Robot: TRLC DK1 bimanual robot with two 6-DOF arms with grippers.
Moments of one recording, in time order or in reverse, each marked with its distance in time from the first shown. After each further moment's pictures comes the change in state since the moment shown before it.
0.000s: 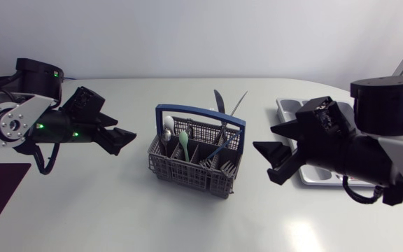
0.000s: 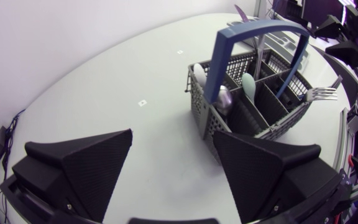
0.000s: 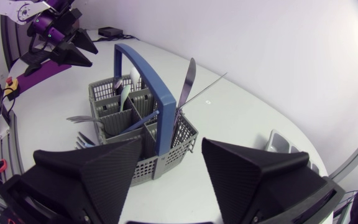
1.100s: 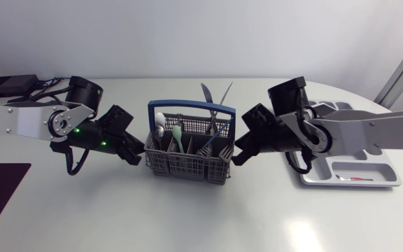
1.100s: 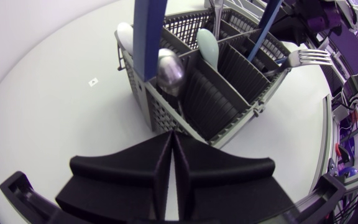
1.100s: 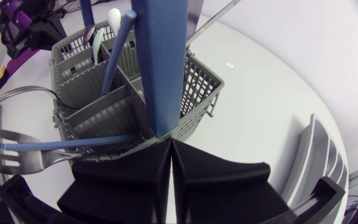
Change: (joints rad) left arm -0.066 0.267 0.076 -0.021 0.112 0.014; right arm -0.041 0.650 0.240 0.139 -0.071 -0.034
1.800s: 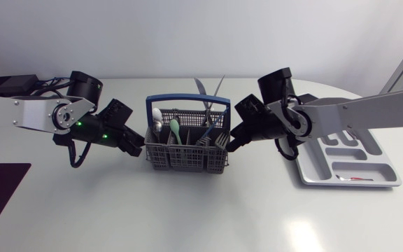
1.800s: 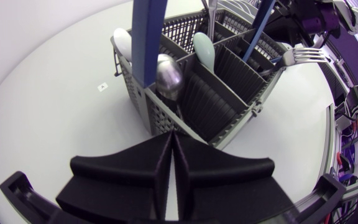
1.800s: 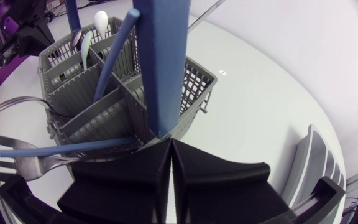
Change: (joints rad) left arm 0.023 0.047 0.058 0.008 0.005 -0.020; right arm -0.008 0.124 0.132 0.005 0.026 0.000
